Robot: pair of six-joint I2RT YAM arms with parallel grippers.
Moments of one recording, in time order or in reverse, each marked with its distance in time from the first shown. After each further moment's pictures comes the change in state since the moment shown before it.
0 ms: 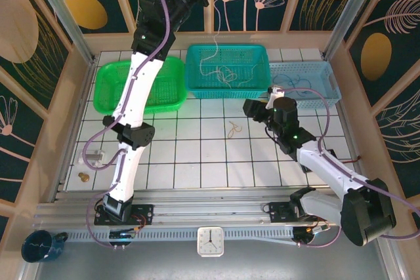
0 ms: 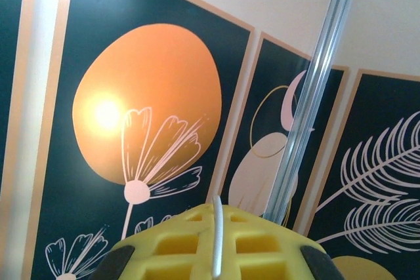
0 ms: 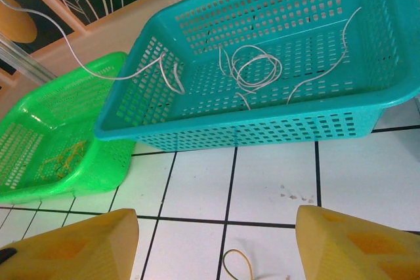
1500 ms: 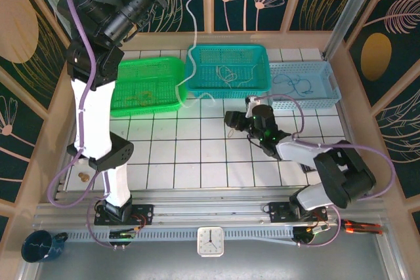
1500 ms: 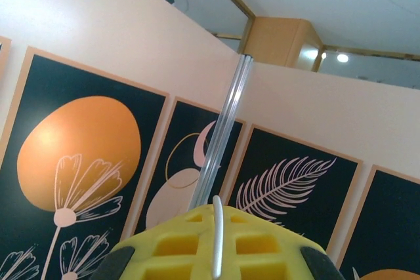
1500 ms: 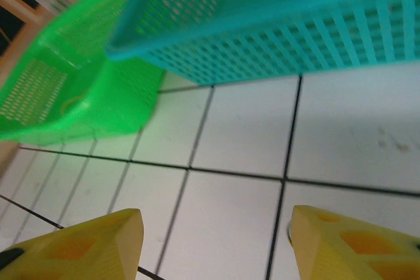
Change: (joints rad) left arm -0.018 -0.368 0.001 -0.261 0.091 -0.156; right arm 0.130 0.305 -0.056 0.320 -0.079 0.069
